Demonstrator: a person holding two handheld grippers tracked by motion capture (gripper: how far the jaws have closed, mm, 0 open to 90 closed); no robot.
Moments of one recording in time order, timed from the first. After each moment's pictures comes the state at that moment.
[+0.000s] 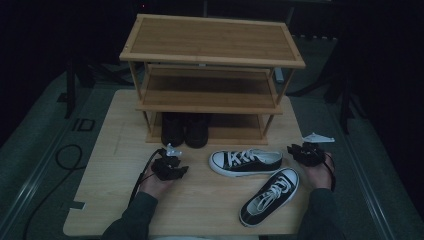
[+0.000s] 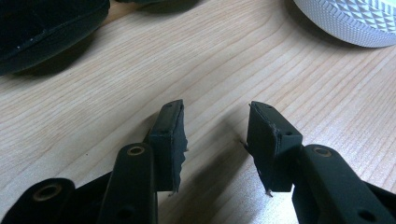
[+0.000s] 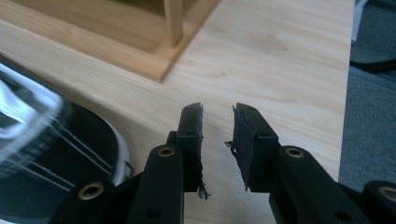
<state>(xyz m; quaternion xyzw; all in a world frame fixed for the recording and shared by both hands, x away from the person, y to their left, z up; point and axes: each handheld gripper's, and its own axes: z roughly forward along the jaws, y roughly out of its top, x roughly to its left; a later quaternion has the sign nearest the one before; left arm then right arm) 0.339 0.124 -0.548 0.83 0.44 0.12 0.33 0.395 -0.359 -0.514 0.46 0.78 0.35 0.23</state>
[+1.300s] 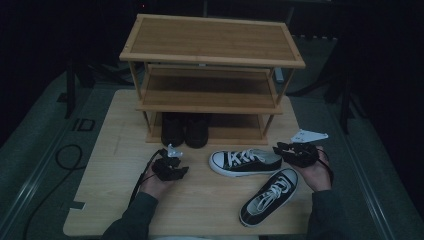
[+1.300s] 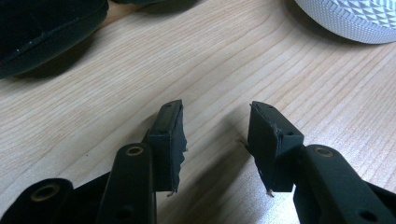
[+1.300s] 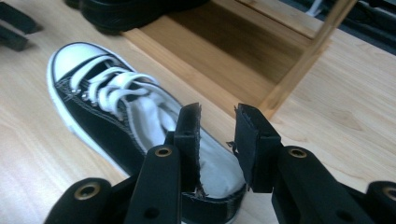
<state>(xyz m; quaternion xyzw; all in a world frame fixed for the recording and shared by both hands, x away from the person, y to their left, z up) 0.337 0.121 -0.548 0.83 0.43 0.13 0.32 0.362 -0.306 -0.457 0.33 0.84 0.38 0.20</state>
